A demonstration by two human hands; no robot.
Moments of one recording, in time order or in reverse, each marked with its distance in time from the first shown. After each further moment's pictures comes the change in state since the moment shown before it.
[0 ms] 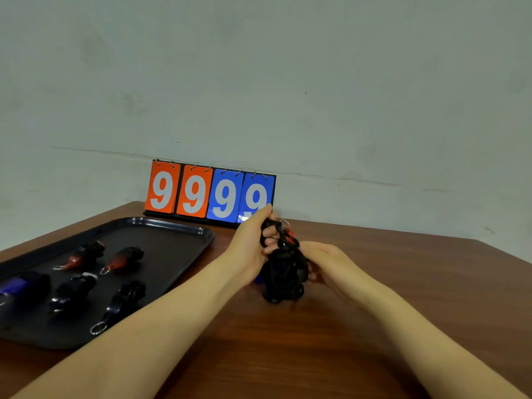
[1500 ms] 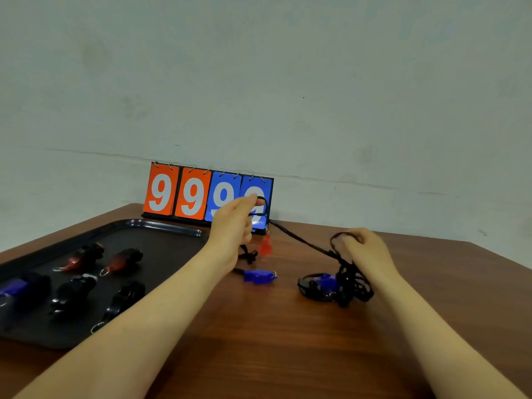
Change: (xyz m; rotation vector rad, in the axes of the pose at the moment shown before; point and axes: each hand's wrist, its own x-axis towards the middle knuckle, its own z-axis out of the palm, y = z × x) left_hand 0.006 0.025 -0.016 0.385 0.148 0.289; right_hand 0.007 0.013 -0.054 -0.327 0.608 0.092
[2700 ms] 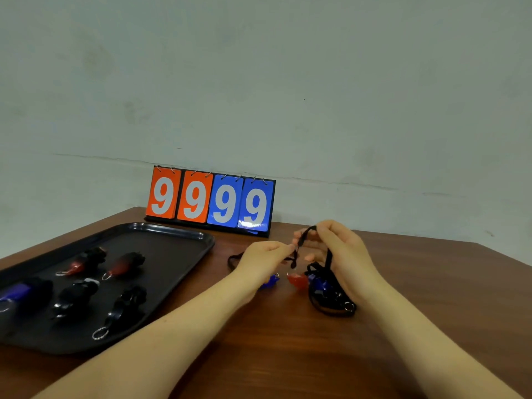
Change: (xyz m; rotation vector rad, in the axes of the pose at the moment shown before) left_hand -0.018 -0.040 0.021 0.448 -0.227 -0.091; right_hand -0.042 -0.048 0.020 0.746 -0.312 -0.086
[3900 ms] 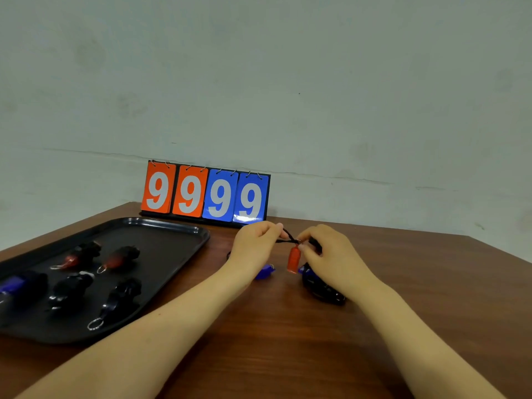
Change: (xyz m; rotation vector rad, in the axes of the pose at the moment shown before) left_hand -0.003 0.010 0.003 0.069 0.175 0.178; right_hand 0.005 0.016 -0.016 -1.150 -0.076 -0.215
